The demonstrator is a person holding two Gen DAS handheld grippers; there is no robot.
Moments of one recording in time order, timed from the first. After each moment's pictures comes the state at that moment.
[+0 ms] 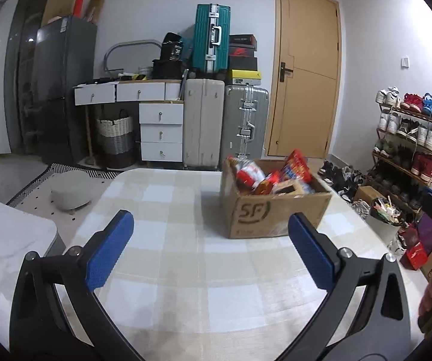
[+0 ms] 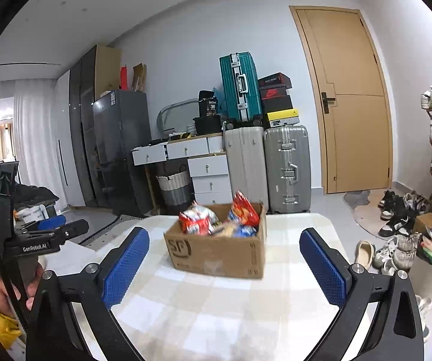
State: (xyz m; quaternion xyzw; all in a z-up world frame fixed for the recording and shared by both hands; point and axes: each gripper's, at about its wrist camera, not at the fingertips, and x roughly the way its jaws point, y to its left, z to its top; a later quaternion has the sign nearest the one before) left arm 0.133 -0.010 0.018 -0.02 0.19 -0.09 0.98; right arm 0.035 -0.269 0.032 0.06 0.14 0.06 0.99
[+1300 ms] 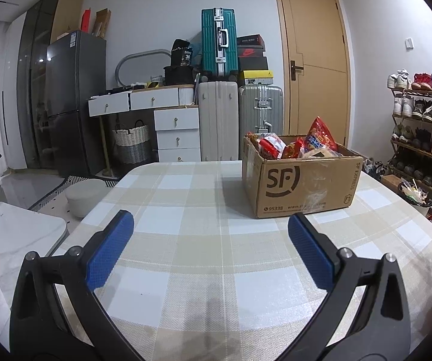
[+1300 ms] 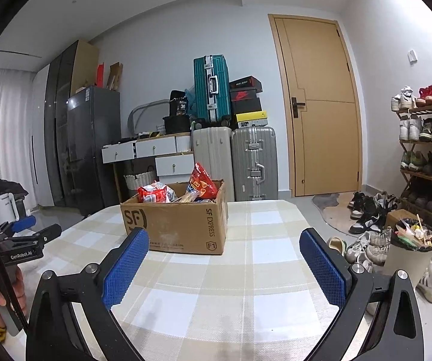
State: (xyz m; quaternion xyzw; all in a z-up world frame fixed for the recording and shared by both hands) left arm 0.158 -0.030 -0.069 0.02 0.16 -0.05 0.99; right arm 0.031 -0.283 -0.051 0.05 0.12 -0.02 0.99
